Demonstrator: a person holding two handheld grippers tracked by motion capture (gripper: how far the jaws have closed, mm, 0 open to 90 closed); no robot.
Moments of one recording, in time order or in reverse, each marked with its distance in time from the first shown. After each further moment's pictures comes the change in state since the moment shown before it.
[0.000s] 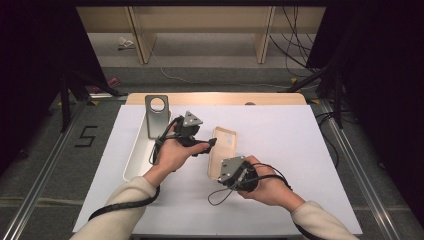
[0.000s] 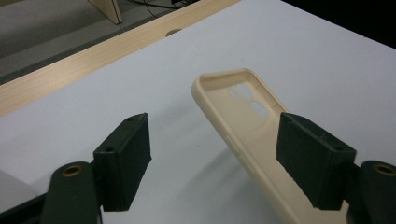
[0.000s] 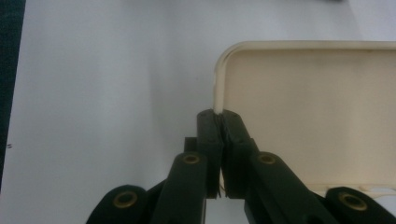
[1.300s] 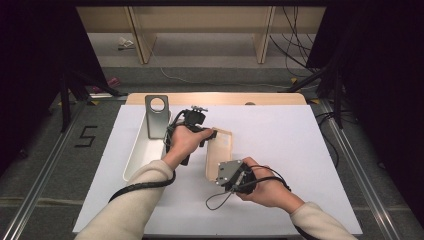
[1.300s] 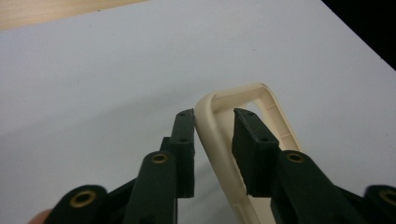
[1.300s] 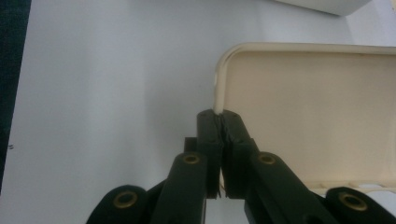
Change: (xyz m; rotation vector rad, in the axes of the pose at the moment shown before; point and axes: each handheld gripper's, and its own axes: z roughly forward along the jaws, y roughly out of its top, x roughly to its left) left arm 0.013 0.017 0.034 0.141 -0.040 -0.266; right arm 0.007 0.007 -0.001 0.001 -0.026 -0.055
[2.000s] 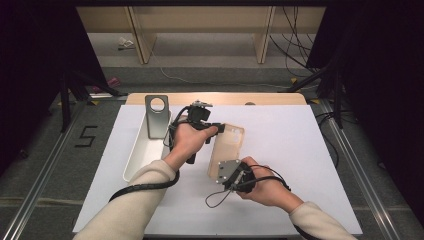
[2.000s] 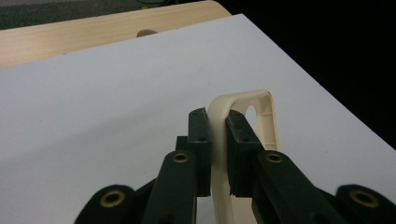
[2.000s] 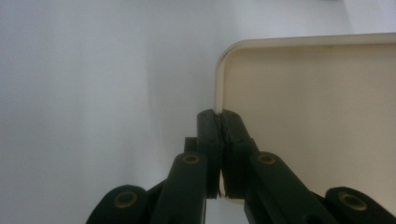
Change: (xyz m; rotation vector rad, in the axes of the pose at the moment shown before) left arm -0.026 0.011 -0.021 -0.121 -0.109 0.037; right arm -0.004 -0.005 0.008 0.041 -0.030 0.017
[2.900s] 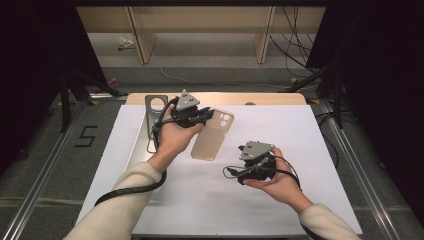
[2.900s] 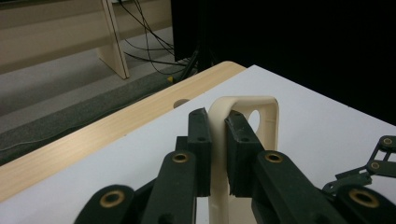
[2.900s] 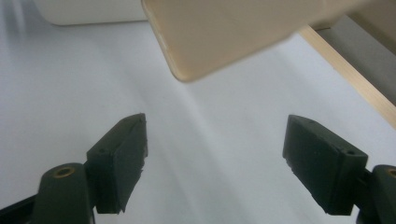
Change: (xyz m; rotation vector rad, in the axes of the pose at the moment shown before) left arm 0.012 0.007 -0.043 -0.234 0.095 0.261; right arm -0.031 -0.044 -0.020 -0.222 -0.191 0.324
